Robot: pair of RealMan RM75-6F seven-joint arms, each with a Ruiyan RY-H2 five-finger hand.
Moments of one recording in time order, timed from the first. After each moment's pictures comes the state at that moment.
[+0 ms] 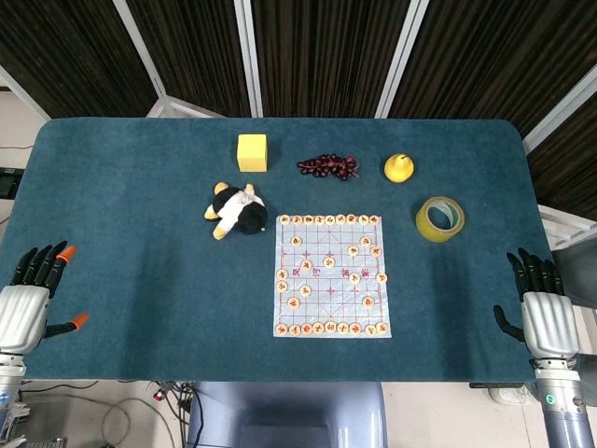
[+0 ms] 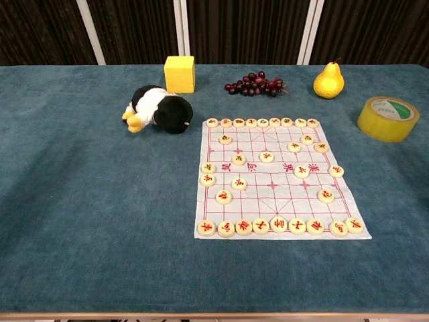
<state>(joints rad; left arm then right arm) -0.16 -1.15 -0.04 -1.60 1.53 1.45 0.04 0.13 -1.21 0.13 -1.60 -1.39 1.44 -0.11</state>
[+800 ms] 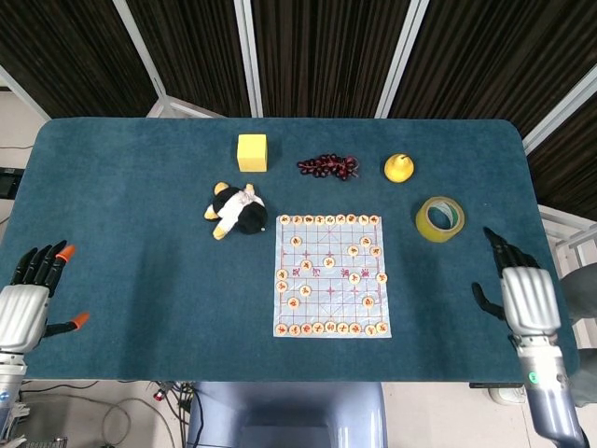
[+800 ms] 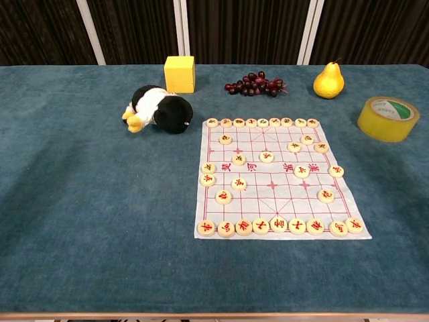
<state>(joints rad) -0.16 -1.15 -0.05 -1.61 1.51 1.44 0.03 0.24 -1.16 0.22 -1.78 -1.36 1.37 -0.20</state>
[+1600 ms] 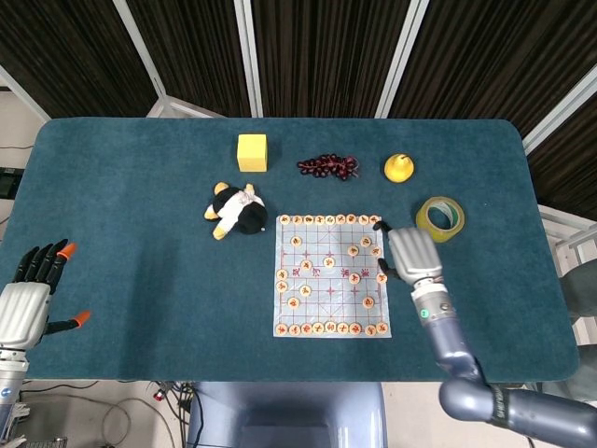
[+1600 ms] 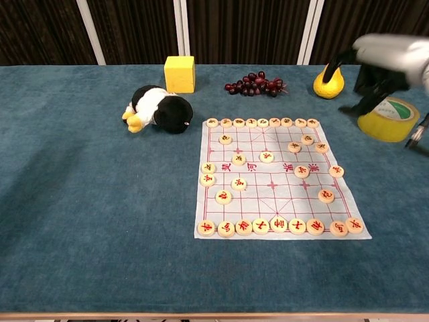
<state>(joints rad) -0.17 -1.15 -0.05 -1.61 1.49 1.42 0.01 0.68 -1.43 0.32 -1.76 -0.76 1.10 -0.69</state>
